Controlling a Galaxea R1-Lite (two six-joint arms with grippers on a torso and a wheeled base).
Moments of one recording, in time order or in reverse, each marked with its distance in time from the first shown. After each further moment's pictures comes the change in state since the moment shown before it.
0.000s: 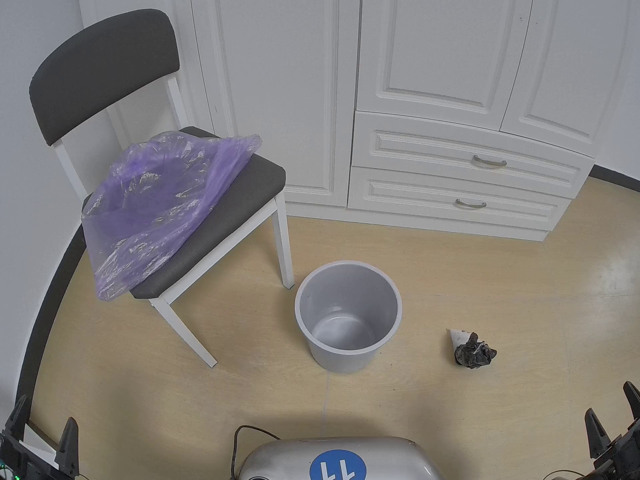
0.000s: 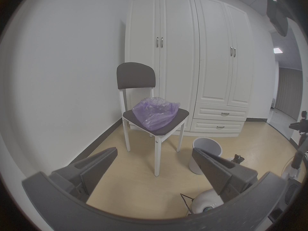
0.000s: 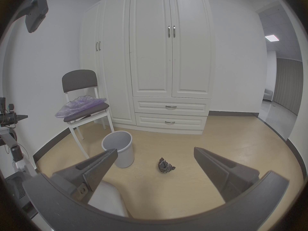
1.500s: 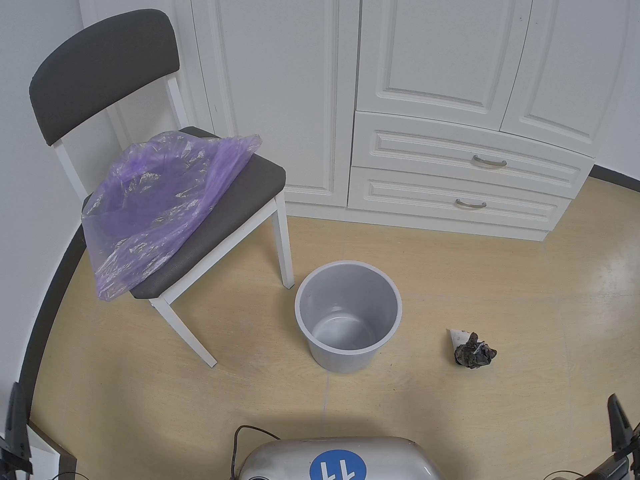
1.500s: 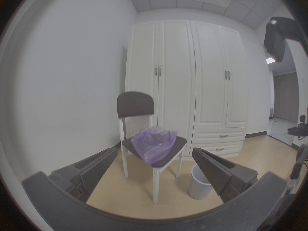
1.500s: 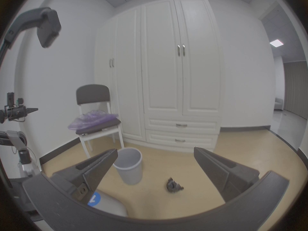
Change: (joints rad) left arm 0.001 0.008 -0.160 -0.093 -0.008 0.008; right arm -0.001 0.011 -0.077 -0.115 0.127 -0.011
